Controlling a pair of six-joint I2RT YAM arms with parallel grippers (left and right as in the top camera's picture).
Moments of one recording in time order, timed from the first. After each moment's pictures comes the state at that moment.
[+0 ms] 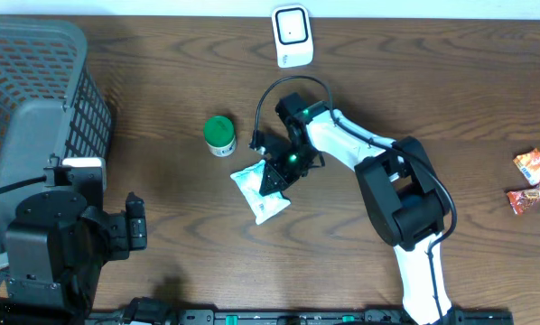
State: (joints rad) left arm -0.16 0.80 1.43 -1.39 -0.30 -0.04; right arm 0.54 2.25 1.54 -0.91 -0.71 -0.25
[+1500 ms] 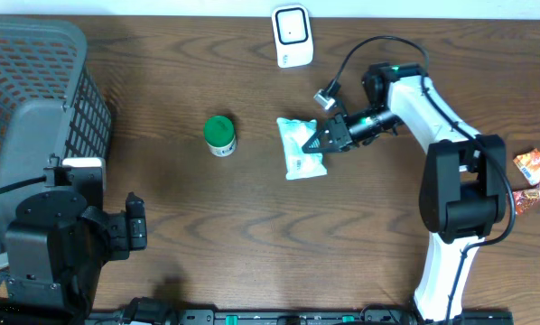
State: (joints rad) left arm -0.16 0.80 1.43 -1.39 -0.30 -0.04; right arm 0.17 2.15 1.63 -1.31 -1.13 -0.46
